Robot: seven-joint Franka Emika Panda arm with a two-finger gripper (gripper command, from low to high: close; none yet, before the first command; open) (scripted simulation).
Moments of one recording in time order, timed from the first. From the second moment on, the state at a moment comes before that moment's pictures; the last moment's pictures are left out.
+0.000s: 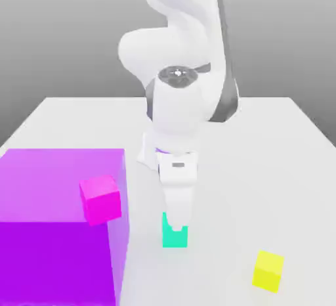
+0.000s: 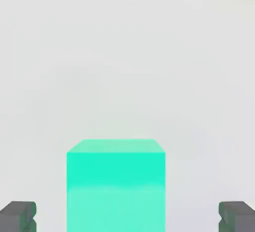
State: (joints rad) arm 0.32 0.07 -0.24 -2.91 0.09 2.98 -0.81
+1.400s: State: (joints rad) arm 0.45 0.10 -0.06 -2.51 0.02 2.61 -0.97
